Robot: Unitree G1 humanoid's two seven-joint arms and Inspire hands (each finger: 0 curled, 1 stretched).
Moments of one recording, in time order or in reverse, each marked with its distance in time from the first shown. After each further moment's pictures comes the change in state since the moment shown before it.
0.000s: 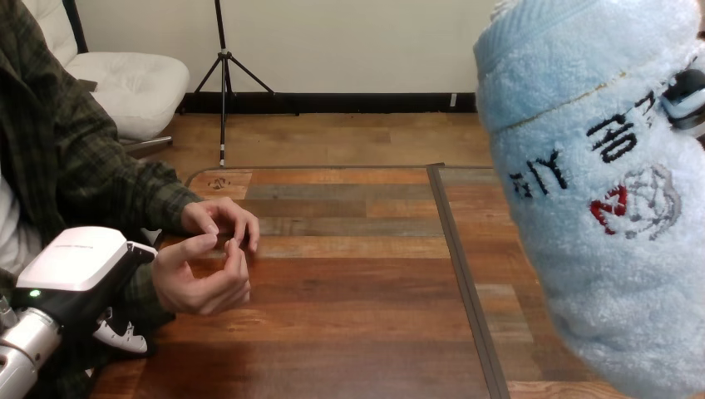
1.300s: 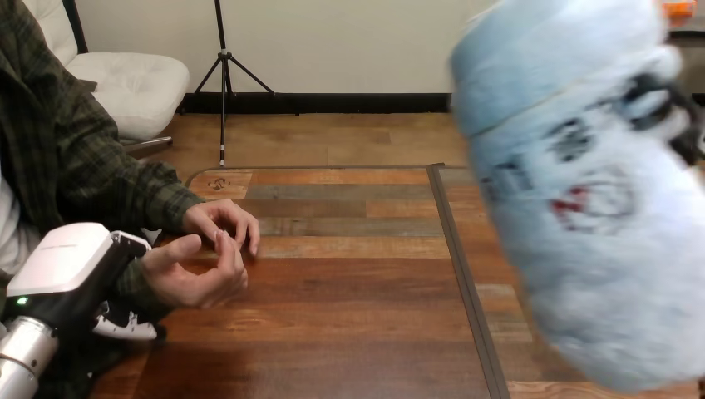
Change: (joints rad) left arm 0.052 -0.023 0.016 -0.016 -0.163 -0.020 0.058; right arm 0.000 -0.001 0.022 0.010 -0.079 -0.007 -0.014
